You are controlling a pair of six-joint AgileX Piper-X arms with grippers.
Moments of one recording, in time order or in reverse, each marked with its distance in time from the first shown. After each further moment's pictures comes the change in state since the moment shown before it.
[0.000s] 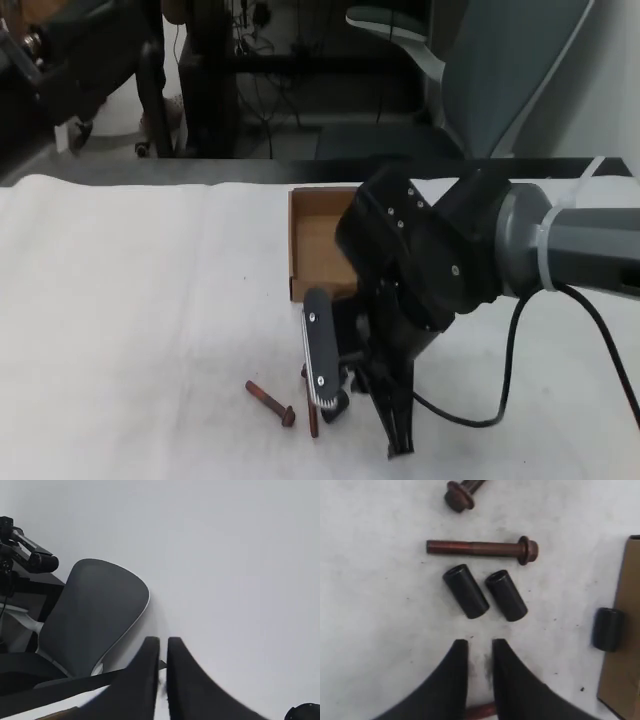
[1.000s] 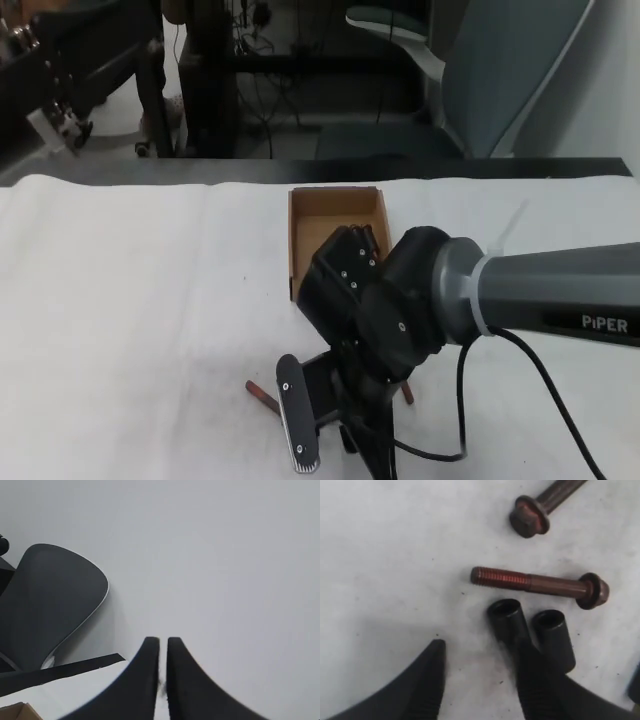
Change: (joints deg) left arm 0.0 -0.6 0.0 -4.7 6.6 -9.8; right arm 4.6 6.7 -1.0 -1.9 5.1 -3.0
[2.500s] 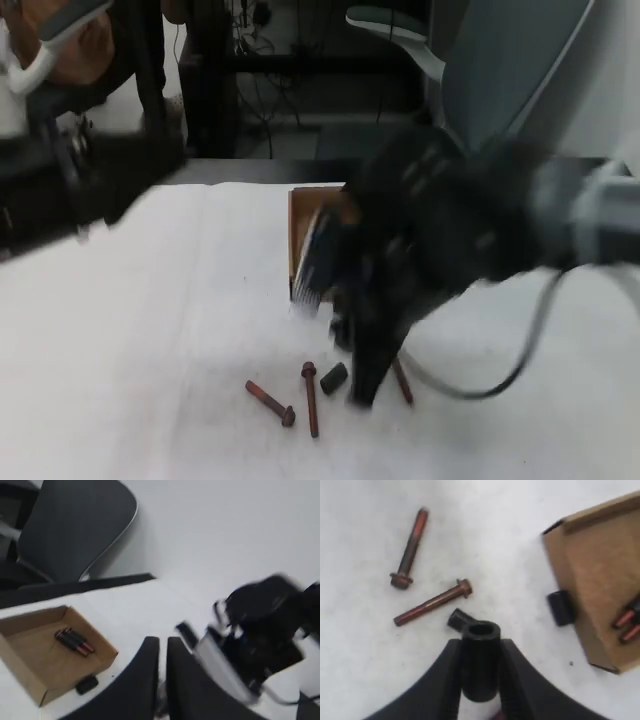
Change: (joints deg) left arm -0.6 0.3 0.0 32.3 2.7 28.3; right arm -7.1 -14.8 1.0 -2.6 -10.0 32.6
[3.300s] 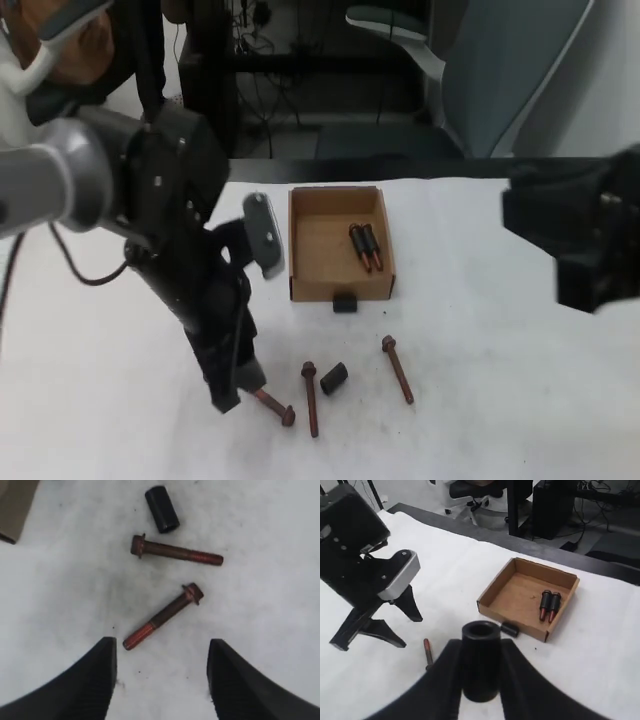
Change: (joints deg) left arm -22.9 35.4 -27.5 55.3 -37.8 66.5; right arm -7.7 -48.5 16.3 0.0 -1.3 33.8
